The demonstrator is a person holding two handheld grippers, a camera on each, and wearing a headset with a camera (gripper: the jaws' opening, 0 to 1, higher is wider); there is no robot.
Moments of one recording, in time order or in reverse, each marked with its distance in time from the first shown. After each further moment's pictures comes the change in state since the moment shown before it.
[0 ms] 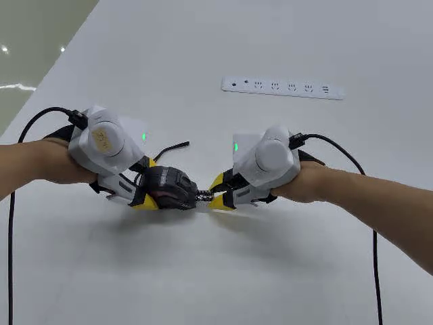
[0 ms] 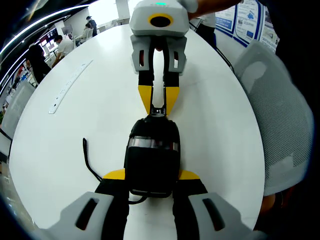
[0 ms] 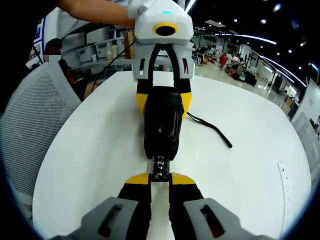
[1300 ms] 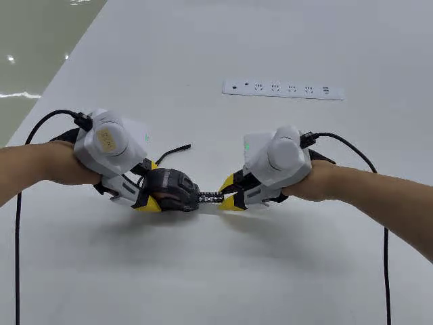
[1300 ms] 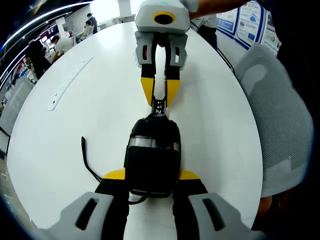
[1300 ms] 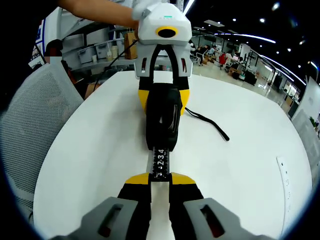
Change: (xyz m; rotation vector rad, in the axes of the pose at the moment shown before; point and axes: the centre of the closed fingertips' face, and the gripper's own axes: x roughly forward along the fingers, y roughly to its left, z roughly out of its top) left arm 0.002 0.003 -0.002 -0.024 0.011 -0.019; right arm -0.011 0.000 -0.013 0.009 -0.001 0.004
